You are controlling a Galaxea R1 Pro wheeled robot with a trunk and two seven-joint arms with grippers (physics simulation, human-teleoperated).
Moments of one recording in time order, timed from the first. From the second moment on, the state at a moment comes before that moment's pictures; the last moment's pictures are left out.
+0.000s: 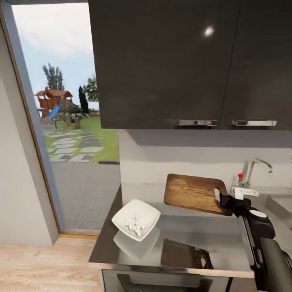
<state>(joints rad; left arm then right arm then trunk) -0.33 -0.01 -0.46 0.07 0.38 -0.18 0.08 -0.39 -0.06 -0.26 -1.56 0.09 0.70 0.03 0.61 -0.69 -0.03</state>
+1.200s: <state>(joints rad) -0.33 0.00 -0.46 0.07 0.38 -0.21 0.08 -0.39 -0.05 -0.35 -1.36 -0.17 0.36 -0.79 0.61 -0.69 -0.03</state>
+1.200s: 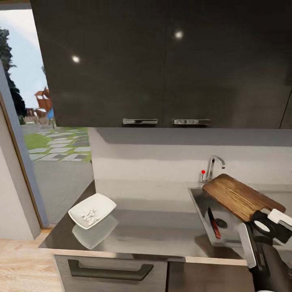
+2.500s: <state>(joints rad) -0.33 0.00 -0.46 0.07 0.38 -0.22 0.08 -0.43 0.14 -0.20 -1.27 -0.48 0.18 -1.17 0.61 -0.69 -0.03</state>
